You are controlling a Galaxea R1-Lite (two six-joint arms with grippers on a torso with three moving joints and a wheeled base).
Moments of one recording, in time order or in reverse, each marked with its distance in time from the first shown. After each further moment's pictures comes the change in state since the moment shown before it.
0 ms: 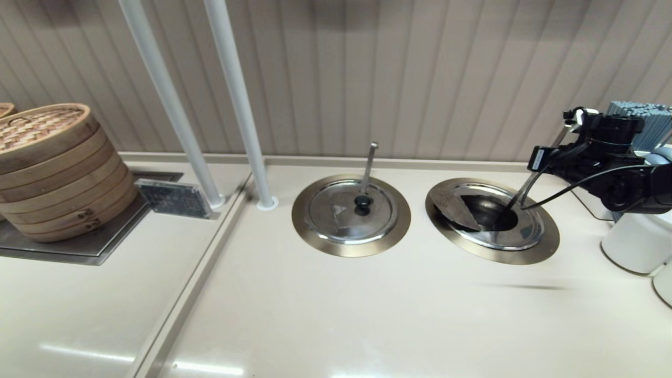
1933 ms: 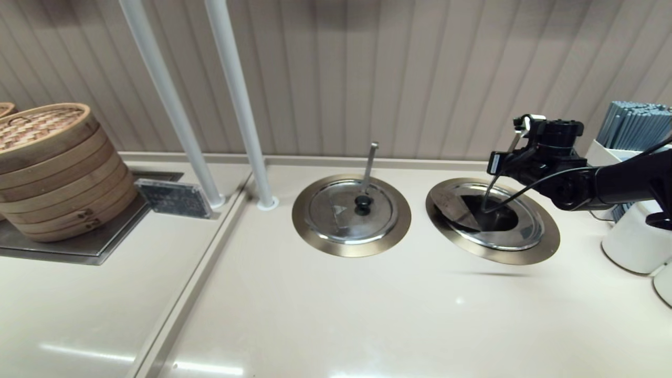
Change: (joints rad) left arm 0.000 0.000 0.000 0.001 0.000 0.000; right arm 0.116 0.104 -0.117 0.046 -0.085 -0.018
